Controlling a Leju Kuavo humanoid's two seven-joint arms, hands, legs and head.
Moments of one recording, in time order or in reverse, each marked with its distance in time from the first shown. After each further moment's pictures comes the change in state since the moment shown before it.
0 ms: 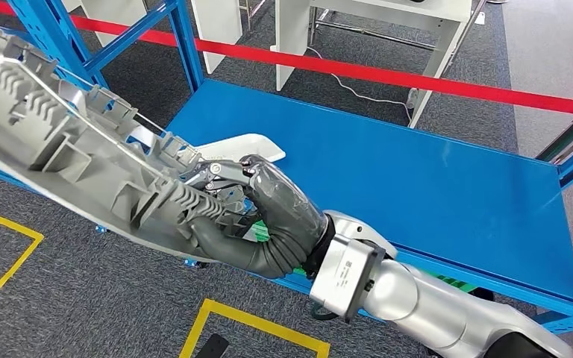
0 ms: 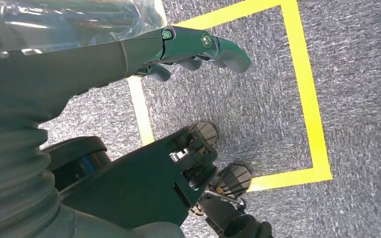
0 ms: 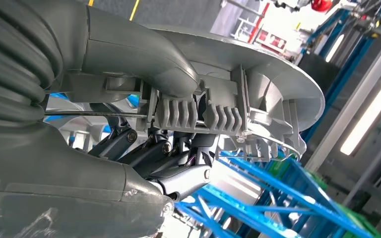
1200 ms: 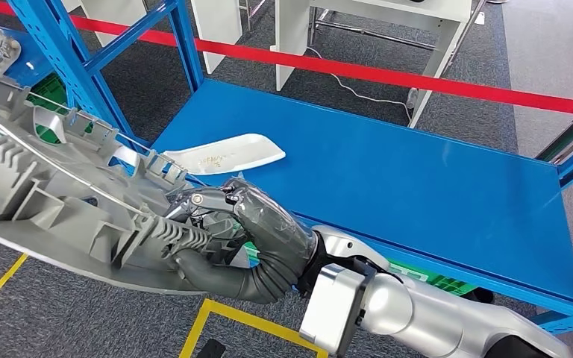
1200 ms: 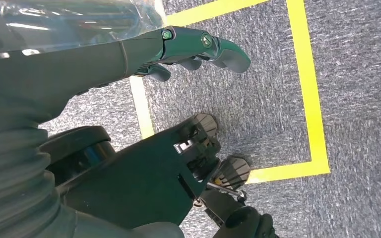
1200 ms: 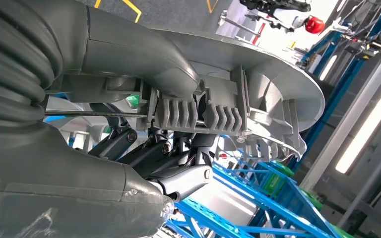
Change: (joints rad) left arm 0.023 0.005 0.002 0.000 0.040 -0.013 -0.037; right arm 0.006 0.006 0.051 -0.020 0.001 0.012 -0.002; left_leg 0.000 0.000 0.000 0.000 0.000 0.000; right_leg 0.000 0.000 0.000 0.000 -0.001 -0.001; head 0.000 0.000
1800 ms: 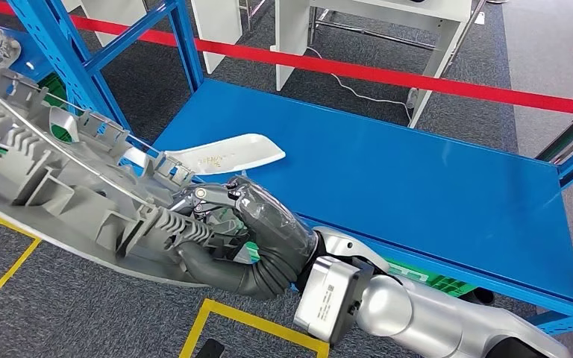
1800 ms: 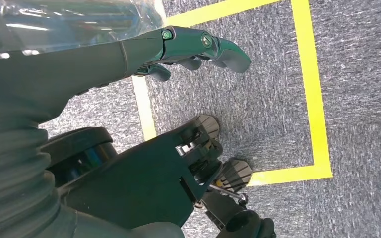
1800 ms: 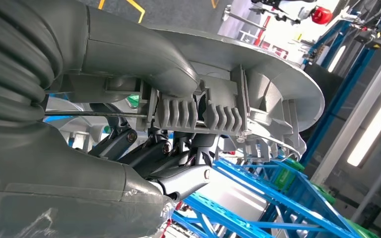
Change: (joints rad) left arm 0.001 0.000 0.000 0.000 0.014 0.012 0.008; right arm 0.011 0.000 0.000 0.000 0.000 -0.028 0.030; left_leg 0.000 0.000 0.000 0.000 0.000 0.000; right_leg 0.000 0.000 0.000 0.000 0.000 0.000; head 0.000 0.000
